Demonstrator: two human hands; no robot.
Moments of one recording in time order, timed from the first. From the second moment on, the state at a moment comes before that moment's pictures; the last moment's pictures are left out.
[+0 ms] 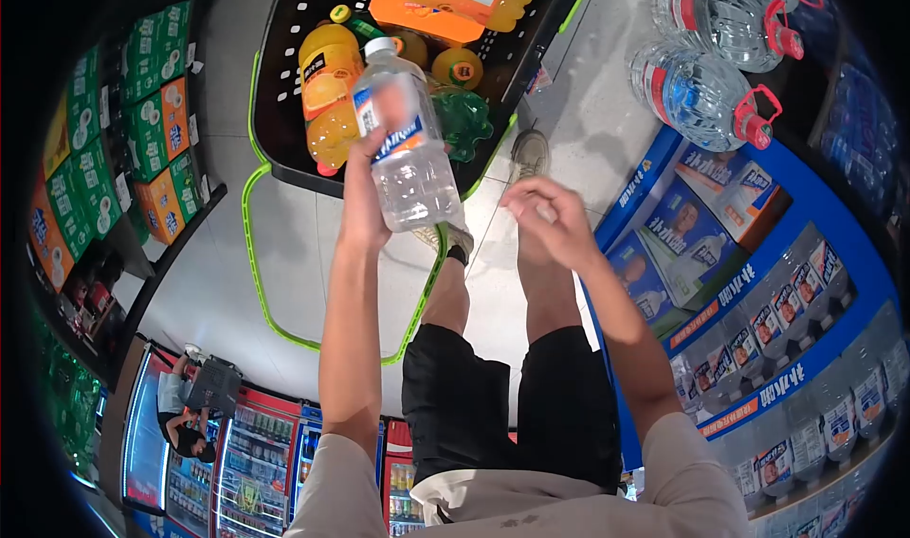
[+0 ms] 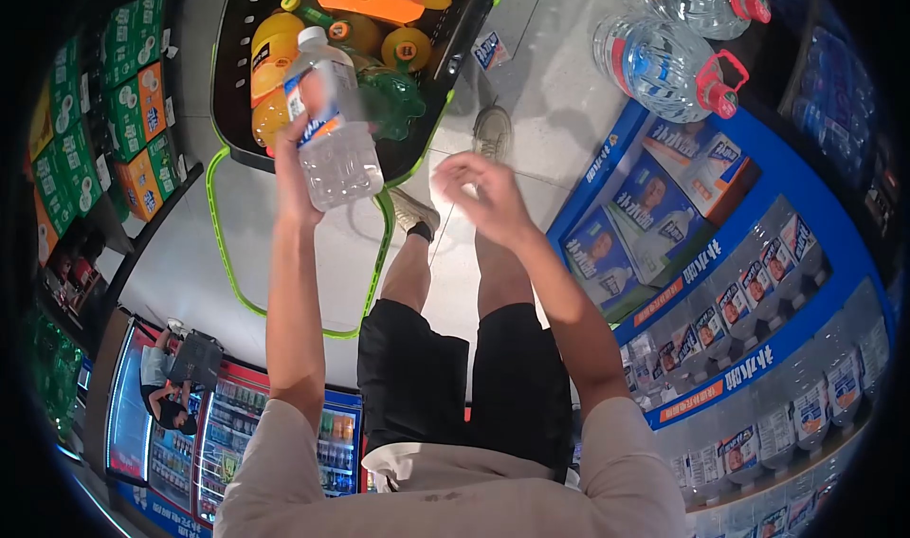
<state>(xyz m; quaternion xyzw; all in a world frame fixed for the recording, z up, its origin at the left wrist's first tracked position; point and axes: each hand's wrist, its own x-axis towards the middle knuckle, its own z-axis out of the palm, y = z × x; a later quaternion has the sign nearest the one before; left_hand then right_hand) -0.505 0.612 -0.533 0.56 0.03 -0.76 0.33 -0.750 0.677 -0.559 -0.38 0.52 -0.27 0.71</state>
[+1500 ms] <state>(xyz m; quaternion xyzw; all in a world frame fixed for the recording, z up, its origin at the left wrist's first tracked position) -0.621 0.706 -0.050 0.12 -0.18 -0.87 0.45 -0.756 0.766 -0.093 0.03 -0.12 -0.25 0.96</state>
